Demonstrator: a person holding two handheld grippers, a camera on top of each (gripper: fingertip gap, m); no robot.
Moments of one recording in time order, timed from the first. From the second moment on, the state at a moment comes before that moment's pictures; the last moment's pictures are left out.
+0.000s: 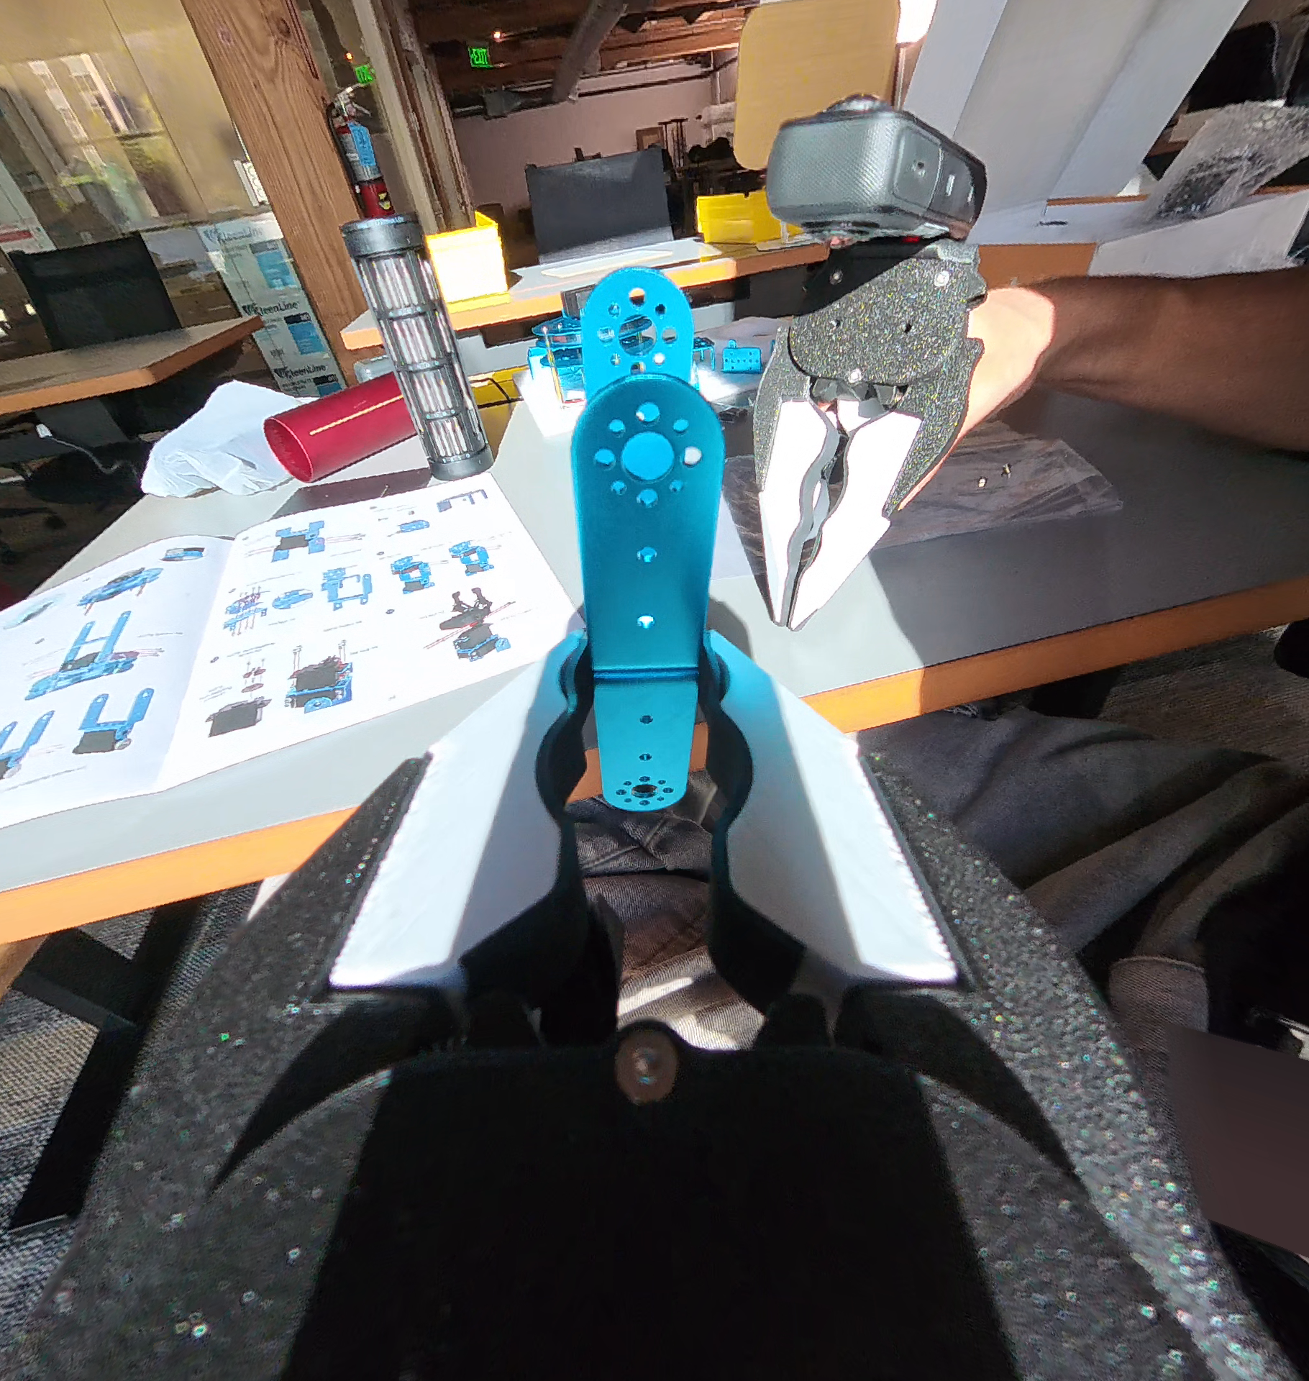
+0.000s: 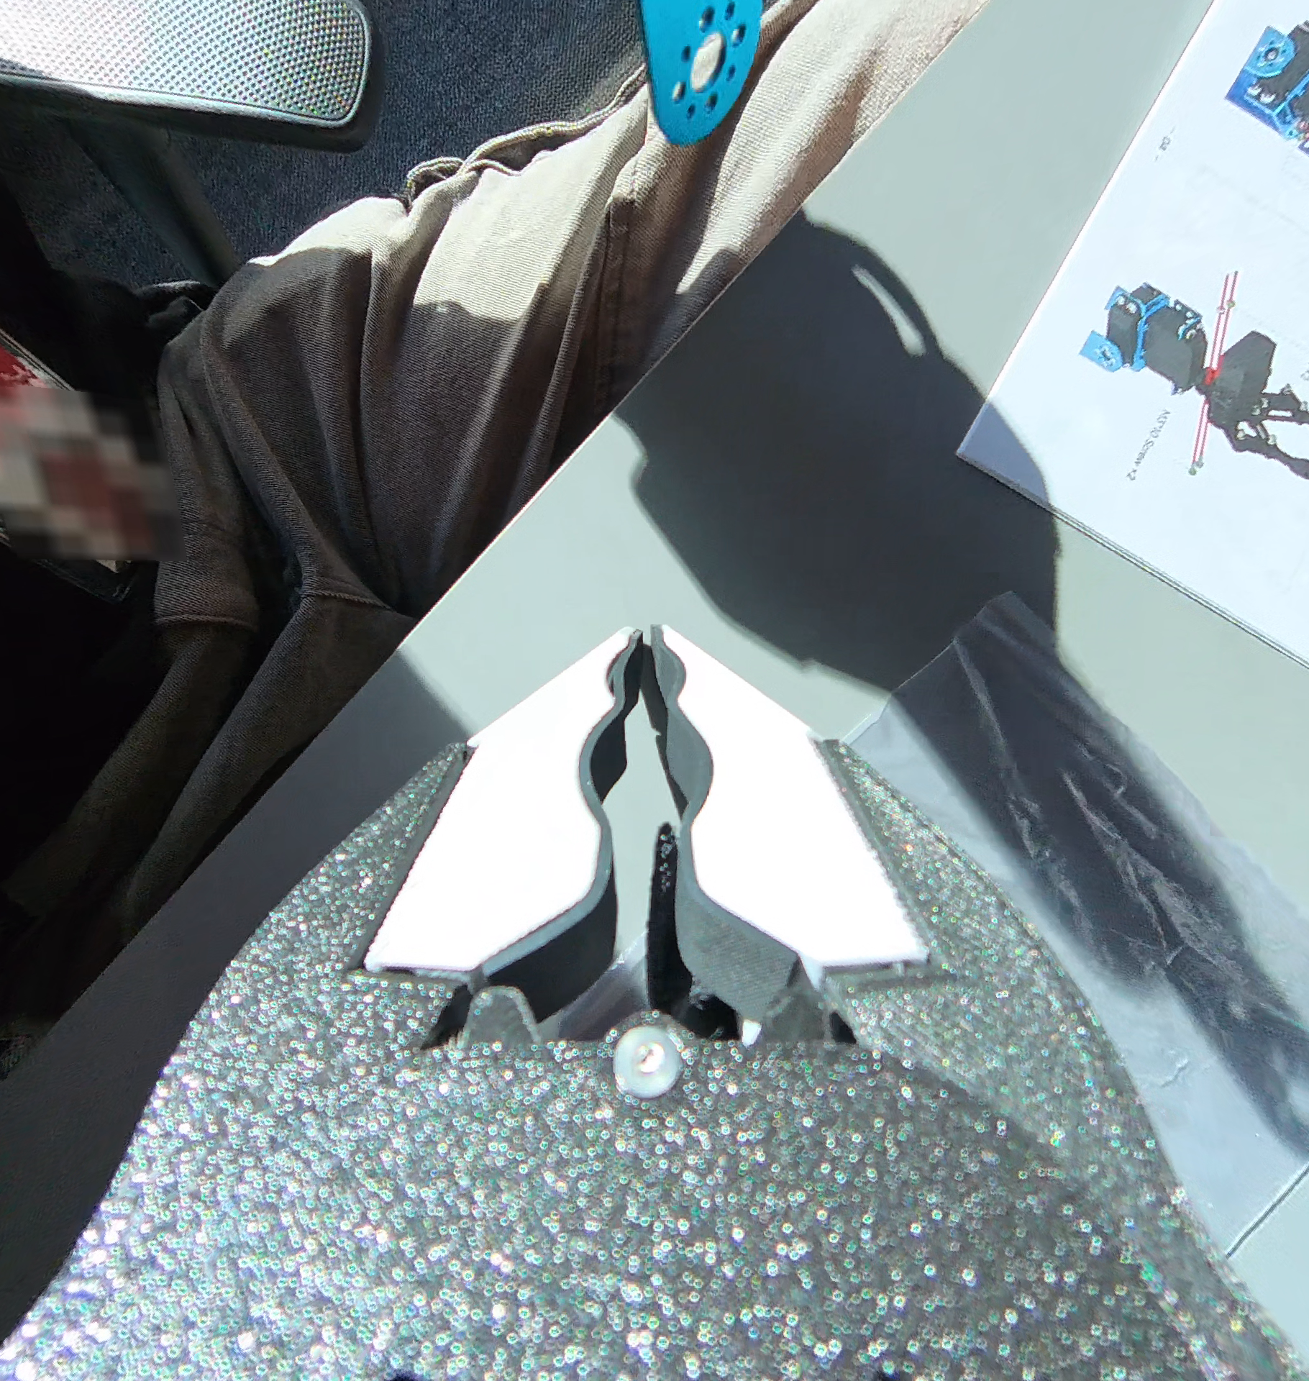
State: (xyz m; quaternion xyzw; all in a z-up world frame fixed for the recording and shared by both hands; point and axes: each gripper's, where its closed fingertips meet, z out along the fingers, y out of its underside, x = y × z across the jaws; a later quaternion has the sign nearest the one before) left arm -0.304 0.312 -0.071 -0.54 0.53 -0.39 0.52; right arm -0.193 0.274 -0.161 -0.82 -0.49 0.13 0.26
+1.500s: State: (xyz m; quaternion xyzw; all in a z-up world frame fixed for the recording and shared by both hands) left arm -0.269 0.314 -0.081 -0.54 0.53 -0.38 0.52; right arm -0.165 0.297 -0.152 -0.81 -0.48 0.12 0.32
